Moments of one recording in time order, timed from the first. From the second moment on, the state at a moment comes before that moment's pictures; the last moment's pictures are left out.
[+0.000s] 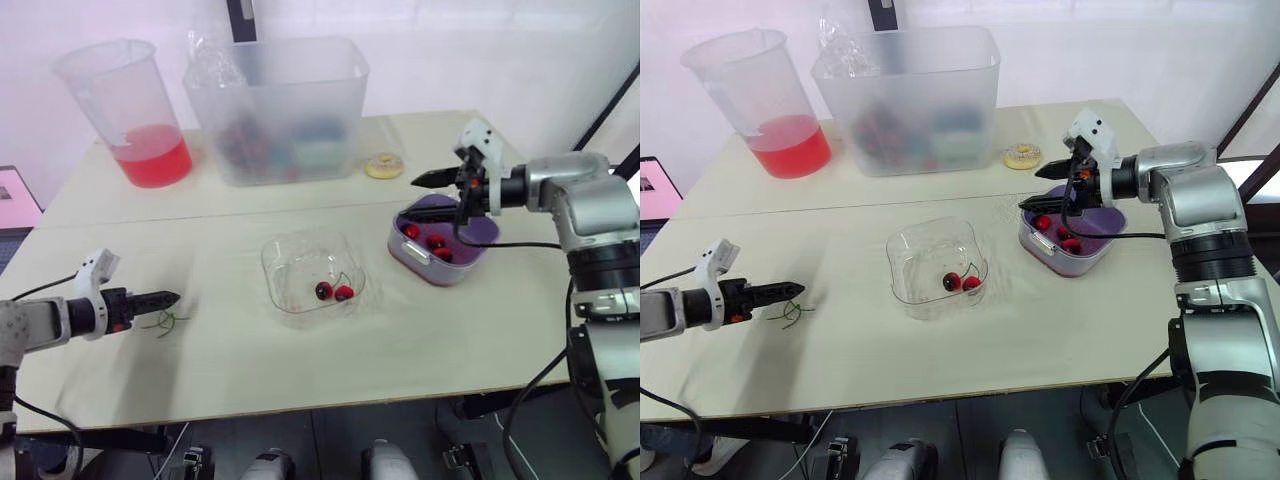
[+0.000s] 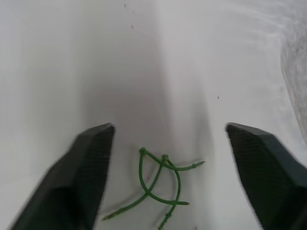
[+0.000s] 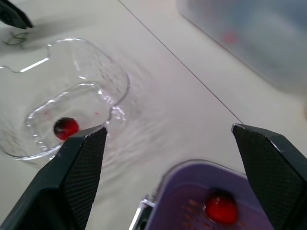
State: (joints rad) left arm -0.37 0.95 0.30 0.26 -0.76 1.16 -0.72; right arm -1.06 -0.79 0.10 0.37 0.24 0.64 1.30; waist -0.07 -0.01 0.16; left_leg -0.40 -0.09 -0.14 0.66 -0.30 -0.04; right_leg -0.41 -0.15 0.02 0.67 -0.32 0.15
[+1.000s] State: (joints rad) left arm -0.25 0.87 0.37 -0.38 -0.84 0.88 -0.82; right arm -1.29 -0.42 0.72 0.39 -0.10 0.55 1.41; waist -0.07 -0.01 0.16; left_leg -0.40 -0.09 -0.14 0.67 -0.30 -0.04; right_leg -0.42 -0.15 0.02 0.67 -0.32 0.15
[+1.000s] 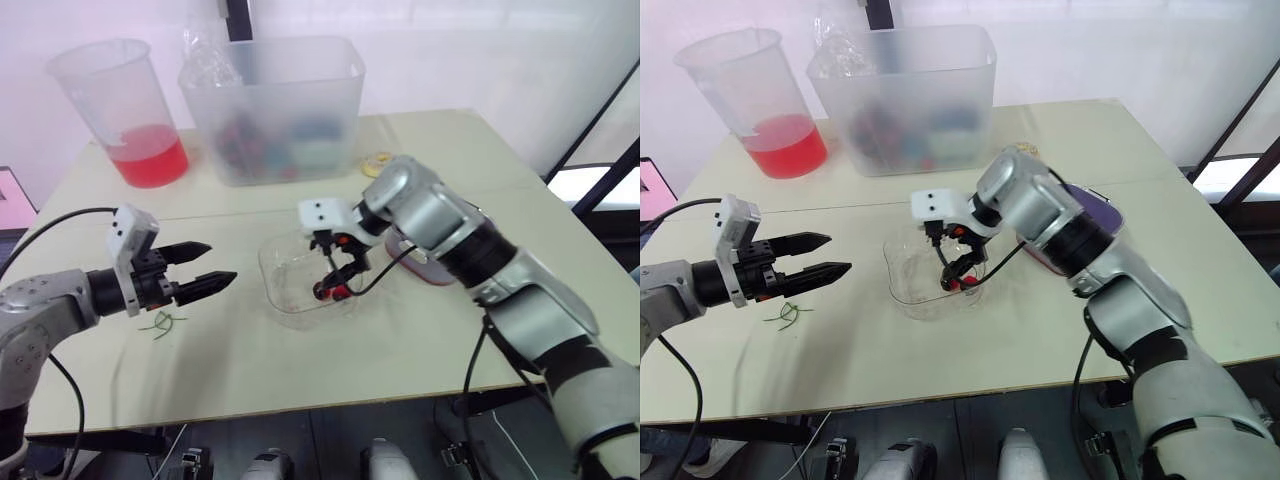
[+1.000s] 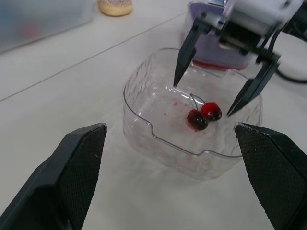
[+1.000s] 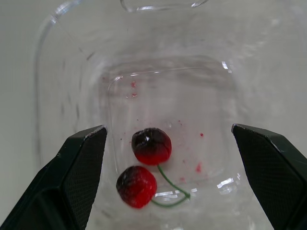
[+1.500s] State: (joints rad) left arm -0.19 0.95 0.37 -0.48 -0.84 0.84 -0.92; right arm -1.26 -0.36 0.75 0.46 -0.23 0.50 1.42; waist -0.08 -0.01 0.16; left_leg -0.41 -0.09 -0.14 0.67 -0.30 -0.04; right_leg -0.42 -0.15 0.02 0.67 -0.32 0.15
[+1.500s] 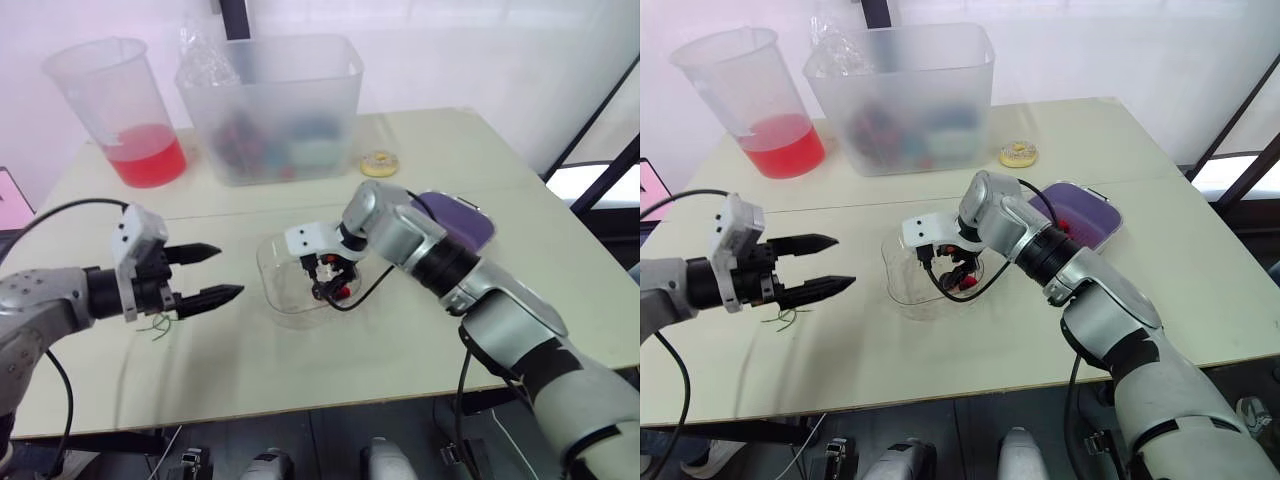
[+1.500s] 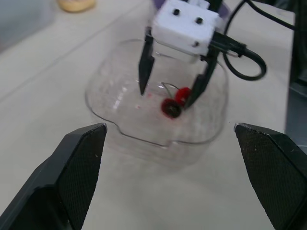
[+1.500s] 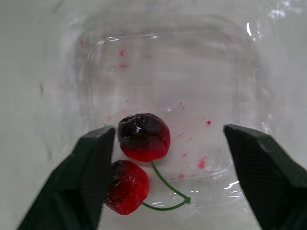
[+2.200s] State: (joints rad) left arm -0.21 0.98 0.38 -0.48 -0.82 0.82 -0.93; right arm -1.23 -0.33 0.75 0.46 -0.29 0.51 1.43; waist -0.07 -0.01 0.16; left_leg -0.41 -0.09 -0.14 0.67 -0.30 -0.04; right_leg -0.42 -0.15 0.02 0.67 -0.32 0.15
